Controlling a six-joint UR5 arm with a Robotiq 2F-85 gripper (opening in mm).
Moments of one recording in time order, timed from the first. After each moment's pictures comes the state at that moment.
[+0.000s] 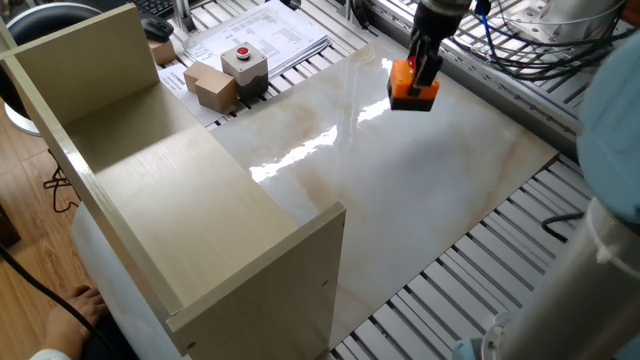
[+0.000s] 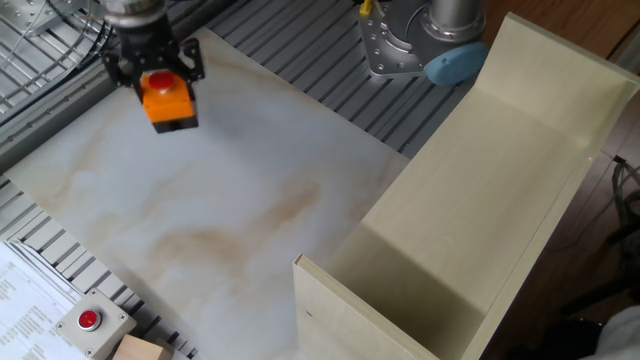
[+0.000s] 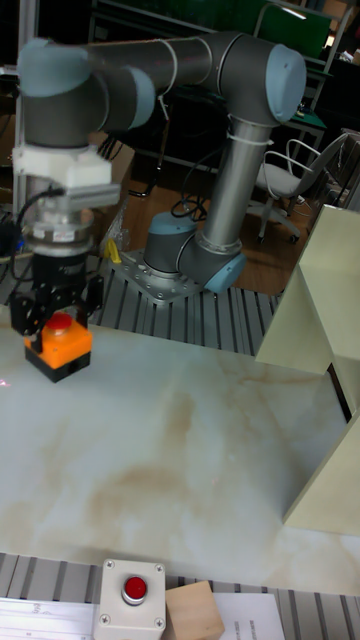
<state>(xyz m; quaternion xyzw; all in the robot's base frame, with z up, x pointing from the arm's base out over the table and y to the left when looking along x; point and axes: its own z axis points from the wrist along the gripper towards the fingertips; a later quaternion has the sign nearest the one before) 0.518 -0.157 0.152 -0.36 0.93 0.04 0.06</state>
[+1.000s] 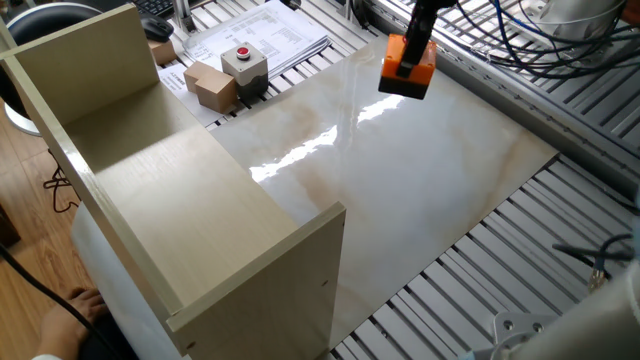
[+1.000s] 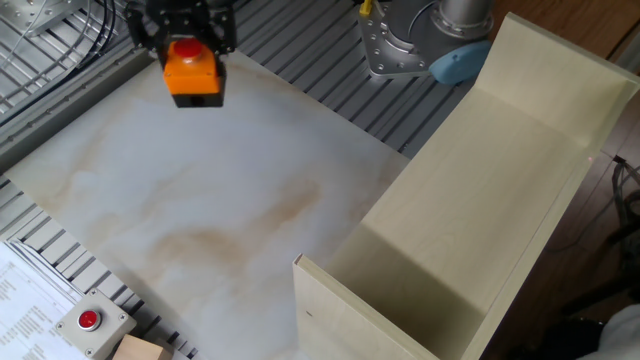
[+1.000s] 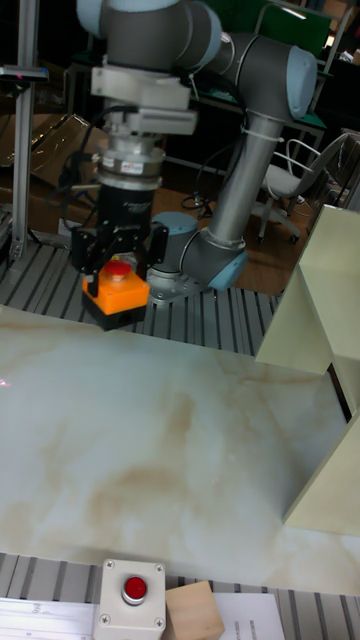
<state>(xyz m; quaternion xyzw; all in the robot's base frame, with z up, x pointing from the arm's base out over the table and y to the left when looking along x) 0.493 -0.091 0.239 -0.28 0.96 0.03 0.07</state>
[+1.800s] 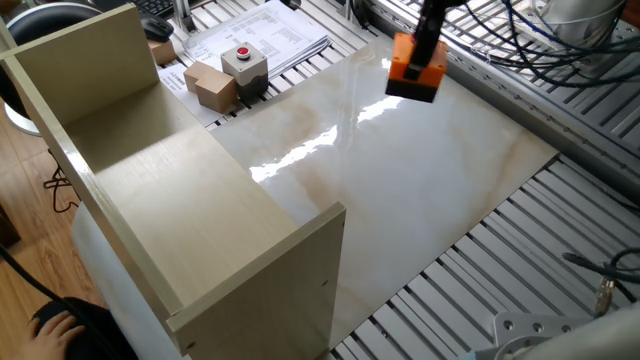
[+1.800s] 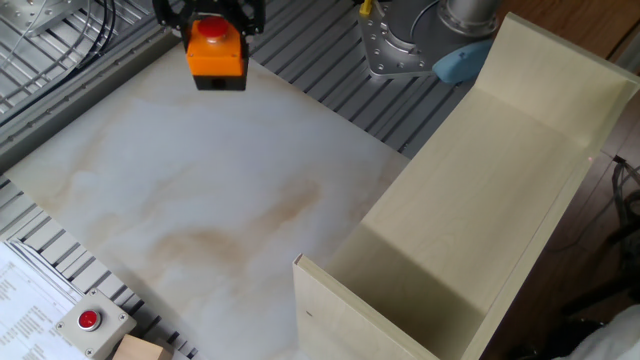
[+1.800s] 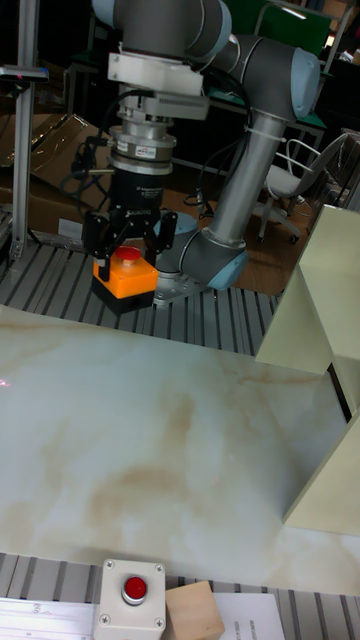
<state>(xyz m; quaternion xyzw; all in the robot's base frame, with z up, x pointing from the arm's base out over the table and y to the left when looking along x) 0.456 -0.087 0.256 -0.28 0.96 0.03 0.06</state>
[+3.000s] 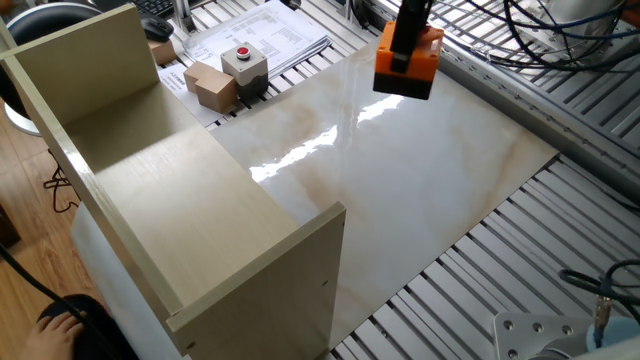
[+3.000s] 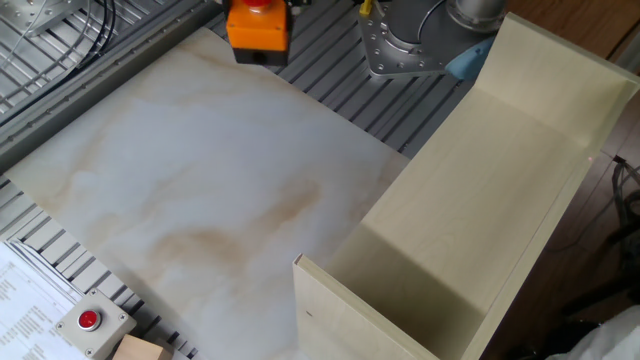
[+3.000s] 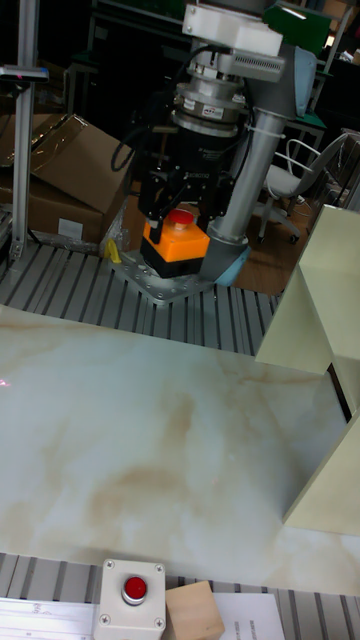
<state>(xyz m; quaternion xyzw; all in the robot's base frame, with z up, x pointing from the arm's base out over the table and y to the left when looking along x) 0.444 -0.005 0.316 -0.24 0.97 0.02 0.03</state>
